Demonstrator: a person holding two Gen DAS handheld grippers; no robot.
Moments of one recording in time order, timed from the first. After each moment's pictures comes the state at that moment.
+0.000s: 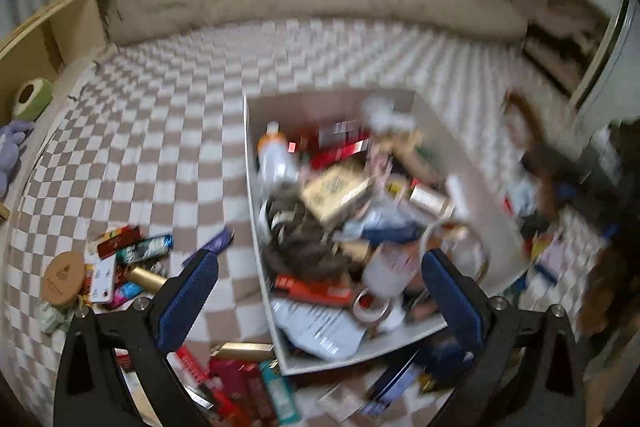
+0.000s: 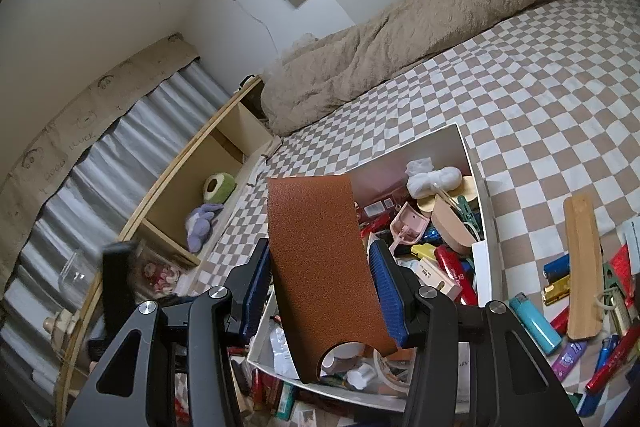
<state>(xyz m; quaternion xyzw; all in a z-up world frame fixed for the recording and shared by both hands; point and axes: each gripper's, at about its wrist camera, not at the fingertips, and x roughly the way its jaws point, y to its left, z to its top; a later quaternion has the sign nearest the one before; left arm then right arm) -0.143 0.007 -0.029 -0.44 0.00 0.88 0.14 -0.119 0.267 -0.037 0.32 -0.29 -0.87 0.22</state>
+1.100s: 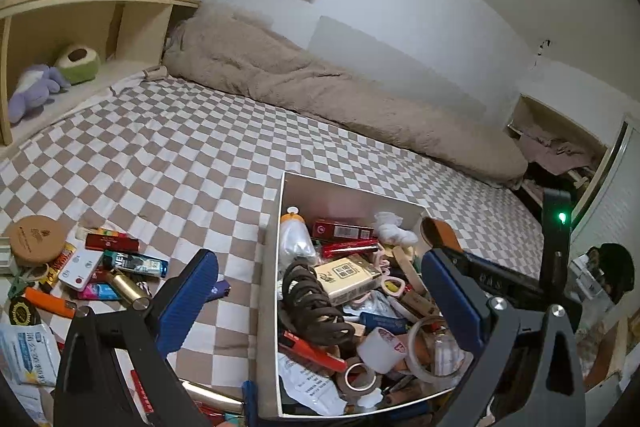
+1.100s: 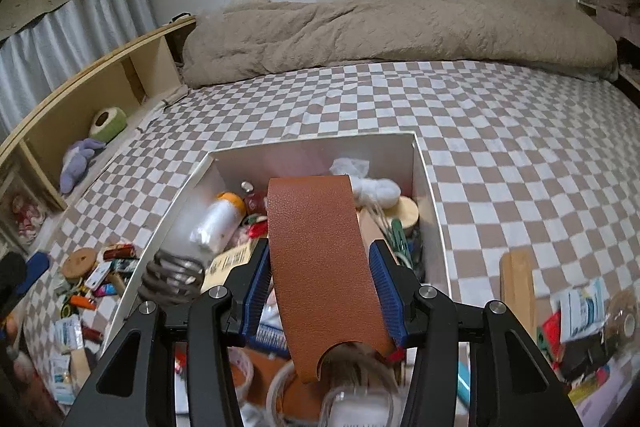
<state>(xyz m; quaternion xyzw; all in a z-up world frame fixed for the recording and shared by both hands) -0.109 -0.047 -0.034 -0.28 -0.15 0.94 0.10 -0.188 0.214 -0.070 0.37 -0.07 -0.92 0.07</state>
